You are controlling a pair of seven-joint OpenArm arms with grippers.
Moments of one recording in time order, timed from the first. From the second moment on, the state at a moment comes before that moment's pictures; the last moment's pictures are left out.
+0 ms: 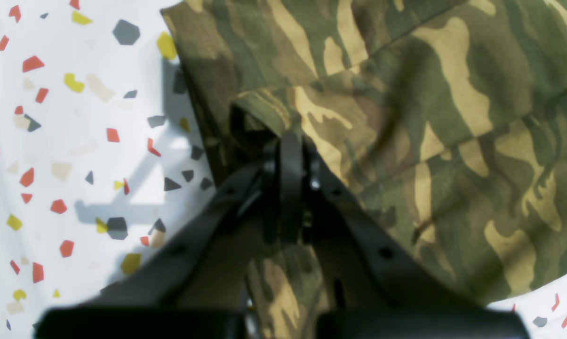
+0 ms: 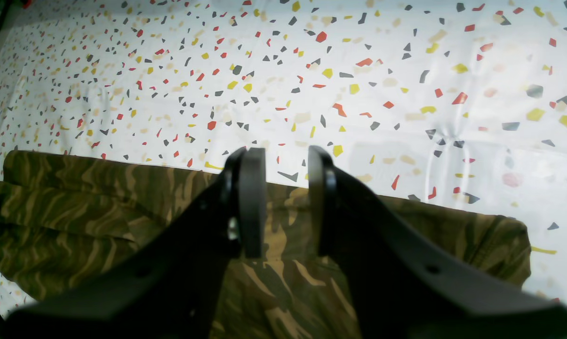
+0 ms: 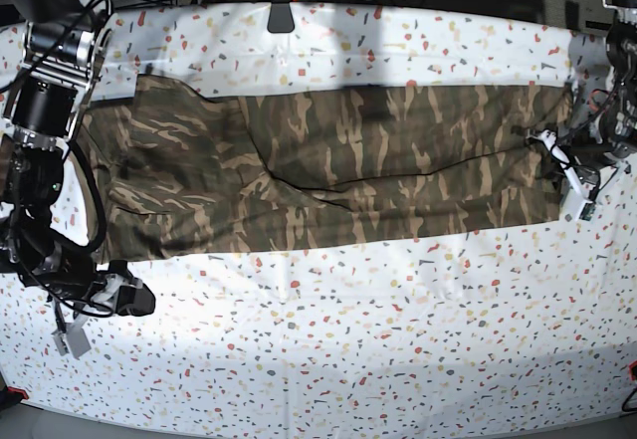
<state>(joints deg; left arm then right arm) 4.0 -28.0 -7.4 86.6 -27.3 -24.1 48.4 24.9 23.2 16.3 76.9 42.5 33.9 -64.7</state>
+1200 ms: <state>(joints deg) 24.6 -42.5 -7.4 106.6 -11.5 -40.7 33.4 19.9 23.2 16.3 76.9 36.7 33.9 -63.5</state>
